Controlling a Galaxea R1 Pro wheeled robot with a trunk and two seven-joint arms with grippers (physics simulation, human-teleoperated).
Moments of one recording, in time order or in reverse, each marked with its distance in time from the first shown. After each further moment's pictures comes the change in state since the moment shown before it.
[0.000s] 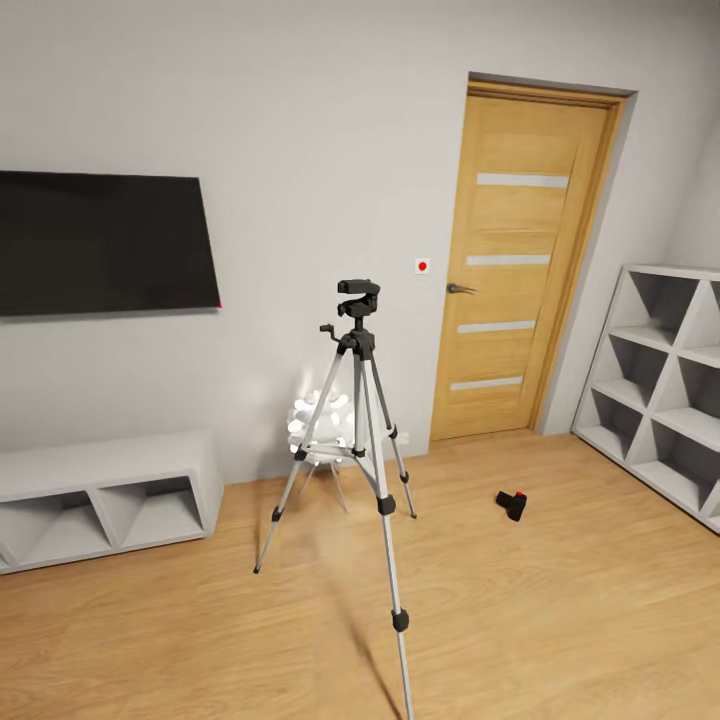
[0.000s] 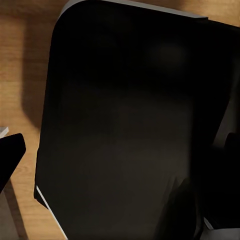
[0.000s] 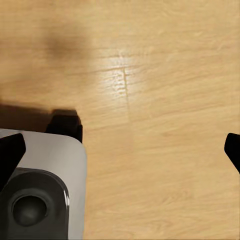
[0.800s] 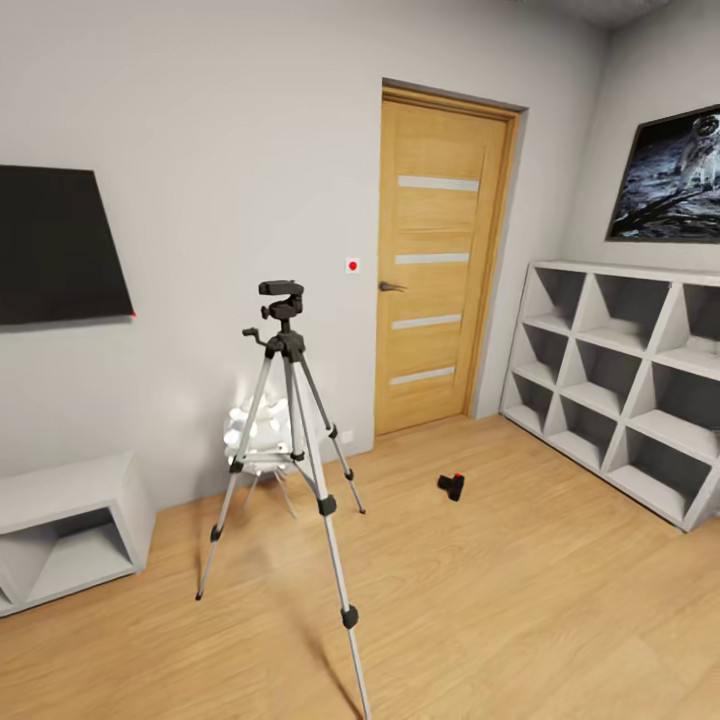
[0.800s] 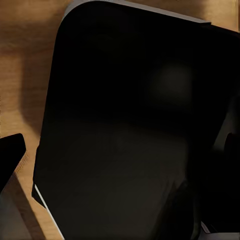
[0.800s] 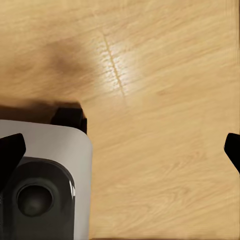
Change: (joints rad) left arm 0.000 0.004 -0.002 -0.001 0.039 0.000 0.000; right arm 0.037 0.005 -0.002 0.001 -0.017 -0.037 0.000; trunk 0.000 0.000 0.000
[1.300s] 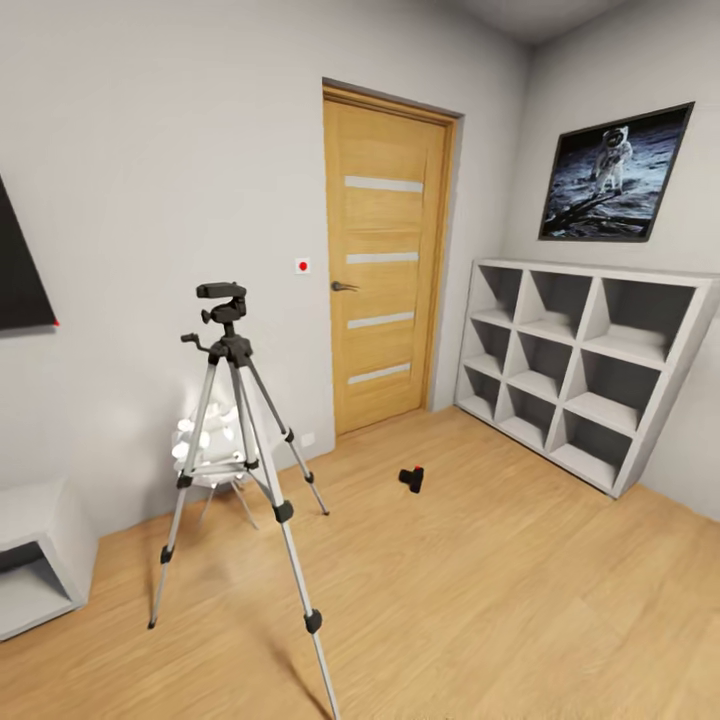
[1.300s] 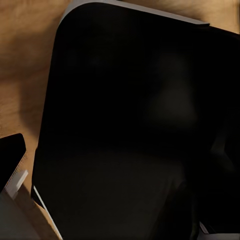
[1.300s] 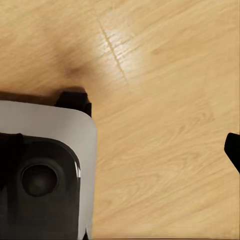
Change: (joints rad) left arm 0.000 -0.002 0.000 -0.003 0.000 0.000 0.000; right arm 0.028 0.004 0.000 0.001 0.004 0.008 0.010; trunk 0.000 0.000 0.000
